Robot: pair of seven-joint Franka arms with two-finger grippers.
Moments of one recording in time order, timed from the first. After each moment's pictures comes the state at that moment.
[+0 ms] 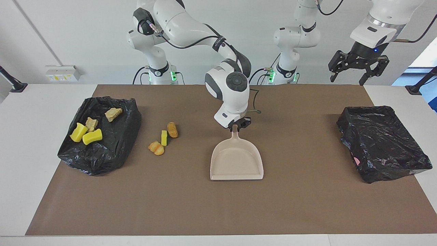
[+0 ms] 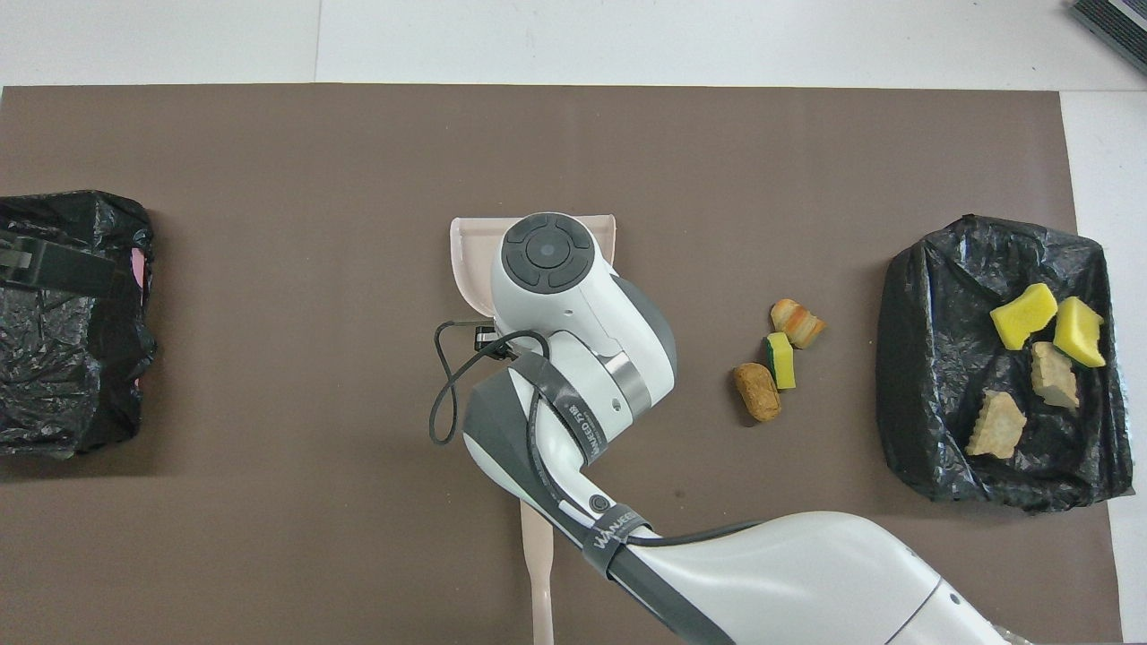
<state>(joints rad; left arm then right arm) -0.10 0.02 -0.02 -1.37 0.00 1.44 0.12 0.49 0.56 0.19 -1.44 0.06 1.97 0.68</state>
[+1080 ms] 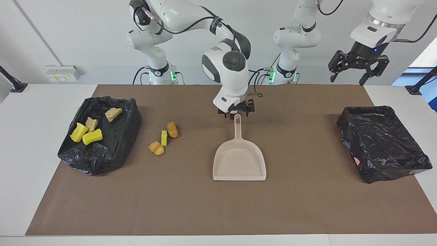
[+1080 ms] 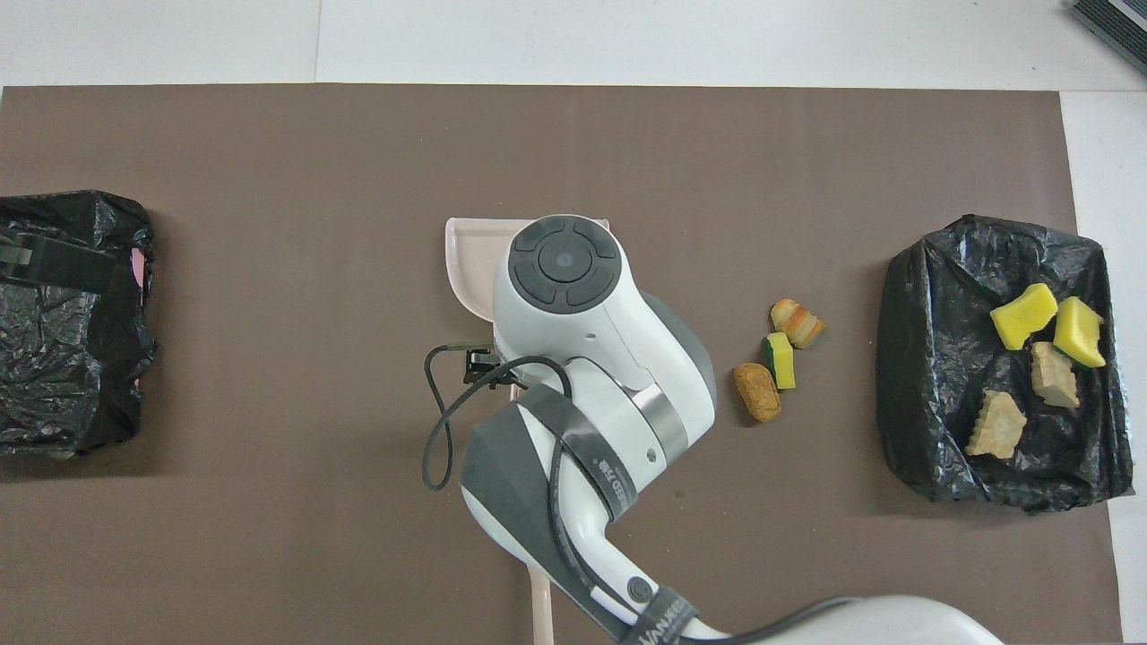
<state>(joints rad) -0.10 0.02 -0.02 -1.37 0.00 1.46 0.12 0.49 0.37 0.19 -1.50 0.09 1.81 0.65</state>
